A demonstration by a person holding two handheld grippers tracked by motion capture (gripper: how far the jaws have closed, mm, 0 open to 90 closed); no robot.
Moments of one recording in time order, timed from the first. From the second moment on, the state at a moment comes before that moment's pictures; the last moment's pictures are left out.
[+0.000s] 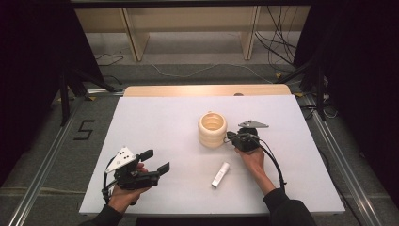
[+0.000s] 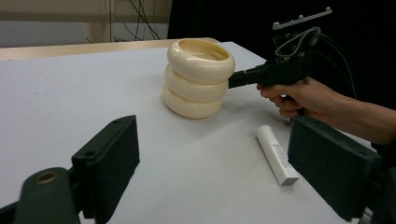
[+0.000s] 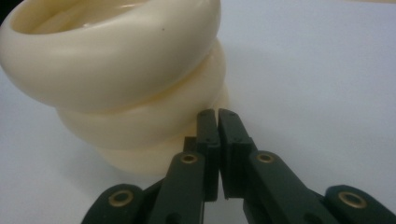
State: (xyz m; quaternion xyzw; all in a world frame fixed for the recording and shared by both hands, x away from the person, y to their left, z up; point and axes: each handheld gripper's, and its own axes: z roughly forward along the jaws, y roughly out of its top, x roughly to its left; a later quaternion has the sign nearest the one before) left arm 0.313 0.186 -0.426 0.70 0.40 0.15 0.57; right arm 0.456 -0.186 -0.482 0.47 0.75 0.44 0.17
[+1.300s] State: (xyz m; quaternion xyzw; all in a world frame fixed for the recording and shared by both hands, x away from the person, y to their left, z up) left arm 0.321 0.174 -0.429 0.71 0.42 0.12 0.55; right arm 0.389 -0.231 -0.429 0.41 0.73 0.50 0.19
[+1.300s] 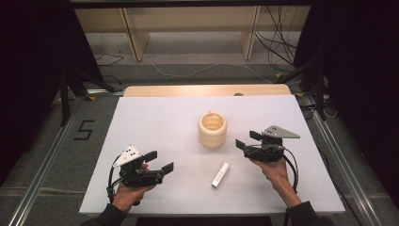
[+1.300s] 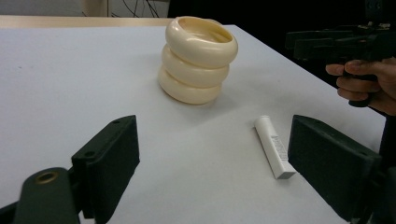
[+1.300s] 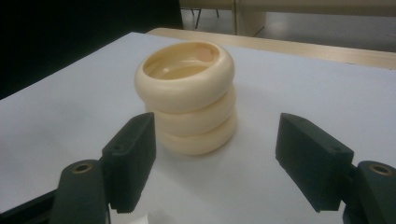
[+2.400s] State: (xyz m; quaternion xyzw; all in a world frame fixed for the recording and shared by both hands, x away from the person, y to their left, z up) left arm 0.332 0.120 -0.420 0.78 0.42 0.06 0.46; right arm 0.342 -0.251 -0.434 0.41 0.73 0.51 0.19
